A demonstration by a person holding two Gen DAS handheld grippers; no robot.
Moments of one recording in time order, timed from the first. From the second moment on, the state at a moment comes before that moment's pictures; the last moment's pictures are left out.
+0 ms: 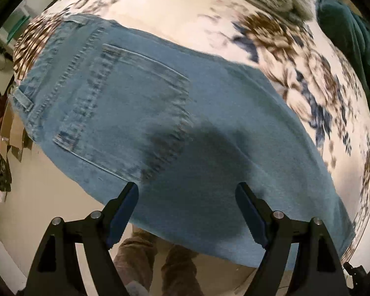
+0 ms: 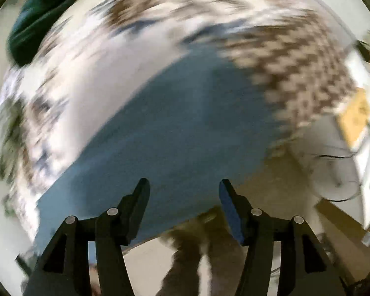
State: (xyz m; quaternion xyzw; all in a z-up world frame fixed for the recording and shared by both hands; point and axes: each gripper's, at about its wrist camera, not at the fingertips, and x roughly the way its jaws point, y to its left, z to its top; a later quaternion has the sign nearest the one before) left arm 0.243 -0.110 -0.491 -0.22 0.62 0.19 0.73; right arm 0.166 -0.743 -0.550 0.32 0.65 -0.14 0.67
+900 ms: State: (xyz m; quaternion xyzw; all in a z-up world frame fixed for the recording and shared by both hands) left arm 0.250 0.086 -0.526 -0.26 0.58 0.27 0.73; right arm 0.360 -0.357 -0.602 -0.10 0.69 0.05 0.71
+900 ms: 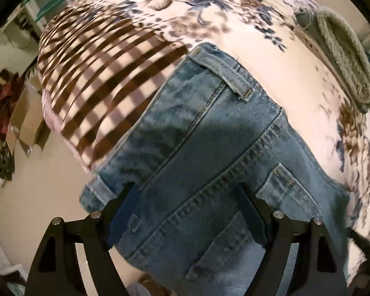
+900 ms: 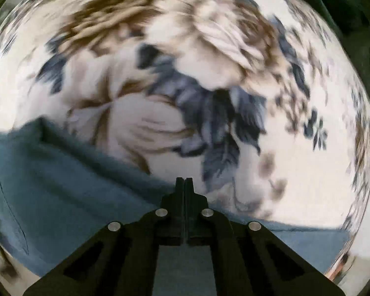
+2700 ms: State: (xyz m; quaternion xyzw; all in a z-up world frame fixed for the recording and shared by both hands) left arm 0.321 -0.286 -0.560 -0.06 0.70 0.03 0.71; right arm 0.066 -0.899 -0.640 0.57 0.45 -0.11 0.67
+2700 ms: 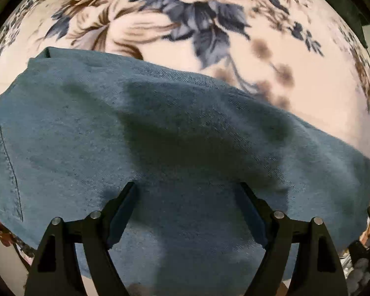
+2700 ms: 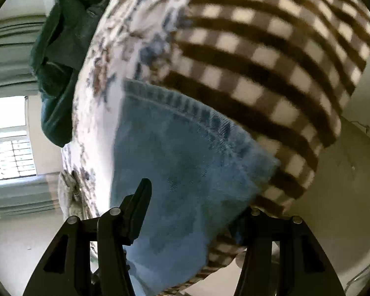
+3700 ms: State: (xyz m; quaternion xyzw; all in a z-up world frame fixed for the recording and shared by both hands) left arm 0.287 -0.211 -0.492 -0.15 0.65 0.03 0.75; right arm 0.116 -0.733 -0.462 0.43 0.38 0.01 0.82
